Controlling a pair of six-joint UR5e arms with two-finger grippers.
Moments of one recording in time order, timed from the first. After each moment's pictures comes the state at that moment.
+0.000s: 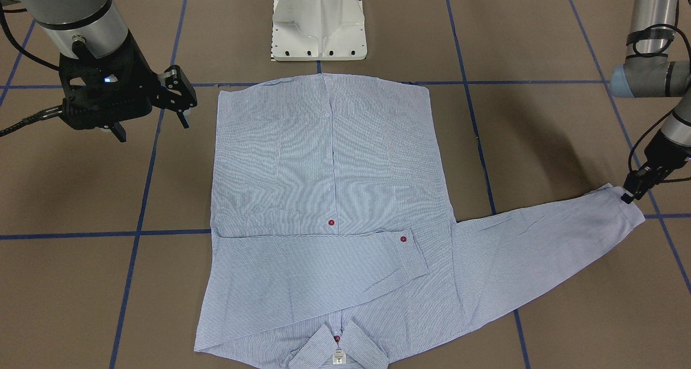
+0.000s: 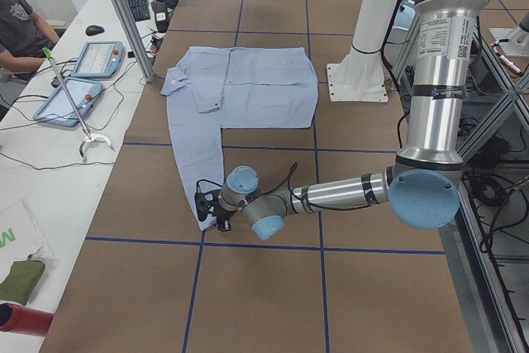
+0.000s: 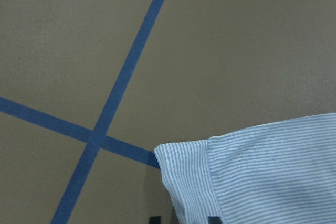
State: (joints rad) left arm -1.10 -1.61 -1.22 -2.68 -2.01 -1.17; right arm 0.95 -0.91 1.97 -2.04 2.11 0.57
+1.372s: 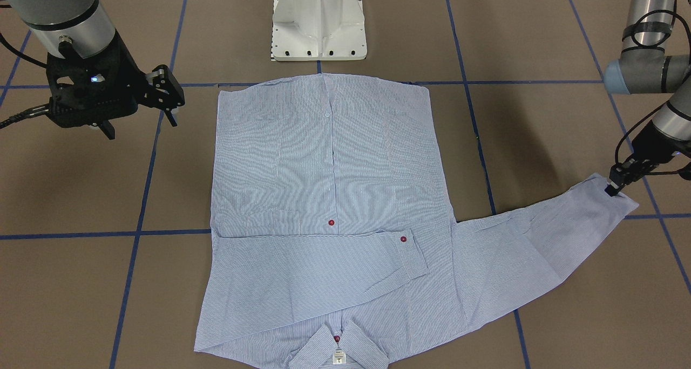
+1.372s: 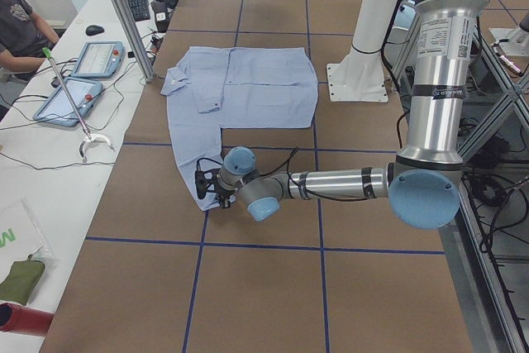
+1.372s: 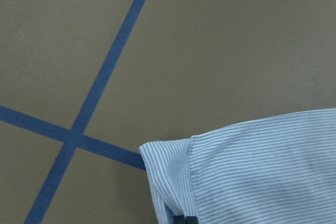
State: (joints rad) left arm -1.11 -1.61 -1.41 -2.54 -2.13 -1.17; right arm 0.96 -0.98 2.01 -2.04 2.11 0.57
